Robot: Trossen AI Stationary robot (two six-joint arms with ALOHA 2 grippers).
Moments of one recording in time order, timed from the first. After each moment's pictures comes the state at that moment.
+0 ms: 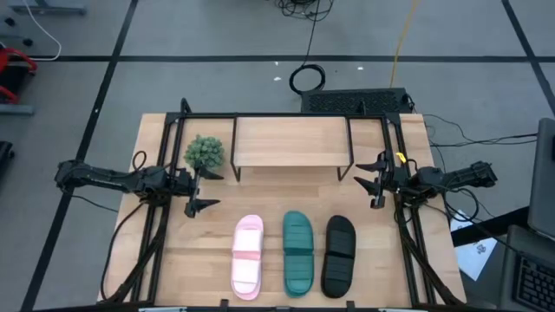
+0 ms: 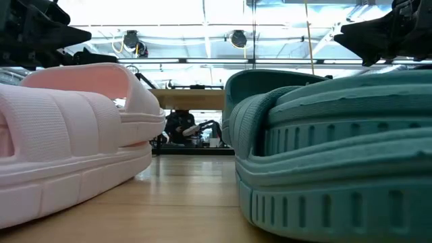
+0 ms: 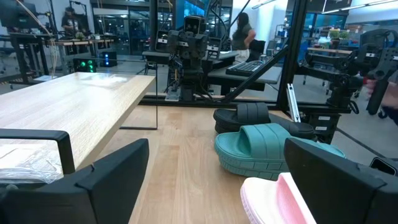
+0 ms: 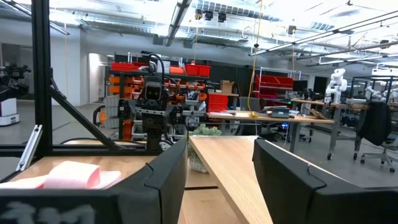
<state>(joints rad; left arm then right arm) -0.11 0.28 0.01 0.29 -0.03 -0.06 0.25 0.01 0.01 0.26 0.44 -0.18</state>
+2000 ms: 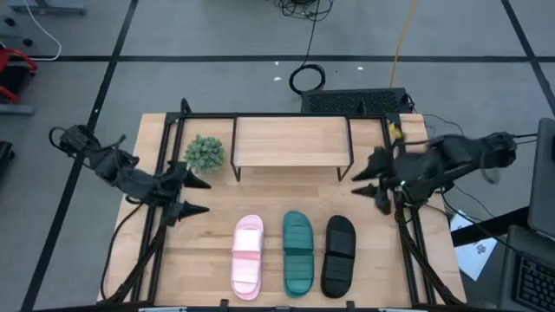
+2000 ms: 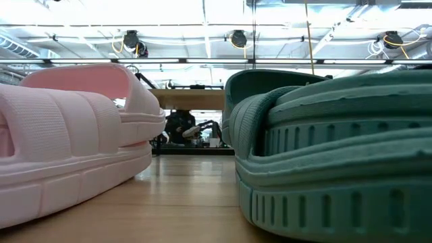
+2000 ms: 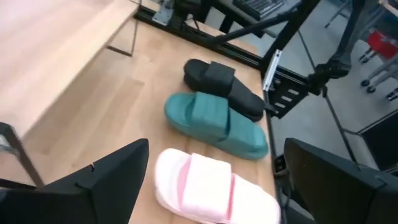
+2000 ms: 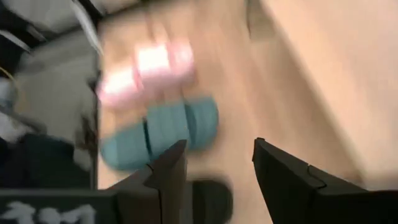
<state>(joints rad) -0.60 0.79 0.99 -0.70 -0.43 -0.69 0.36 1.01 1.28 -1.09 0.21 0.63</state>
